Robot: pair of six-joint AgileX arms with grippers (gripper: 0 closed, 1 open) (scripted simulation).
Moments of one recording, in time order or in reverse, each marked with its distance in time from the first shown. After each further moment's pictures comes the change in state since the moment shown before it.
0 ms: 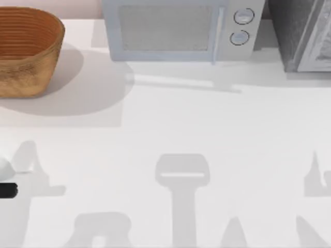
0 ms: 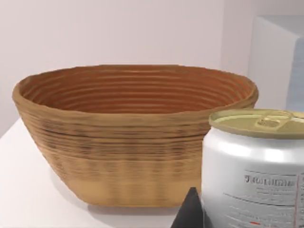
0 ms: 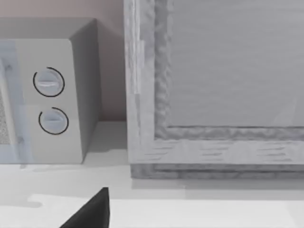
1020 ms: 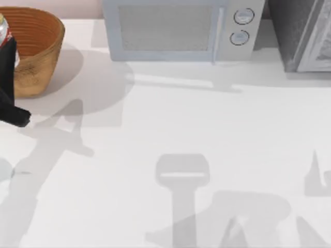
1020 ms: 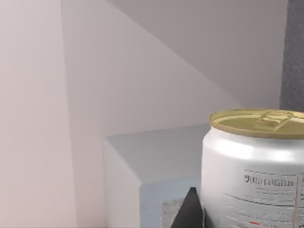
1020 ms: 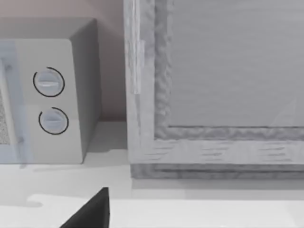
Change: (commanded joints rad) left arm -0.097 0.666 0.371 0.461 0.304 -0.023; right arm 0.000 0.000 0.000 0.000 0.000 0.000
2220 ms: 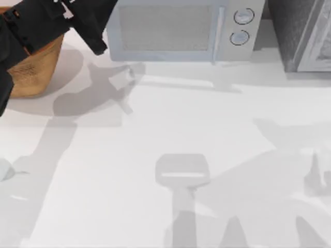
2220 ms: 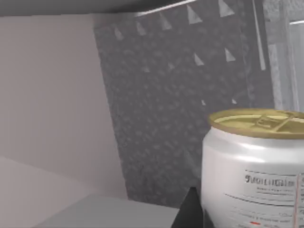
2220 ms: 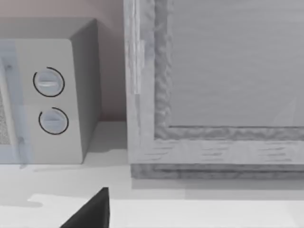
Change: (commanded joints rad) left arm -0.133 0.895 0.483 0.537 0.444 0.025; right arm 0.000 0.000 0.000 0.000 0.000 0.000
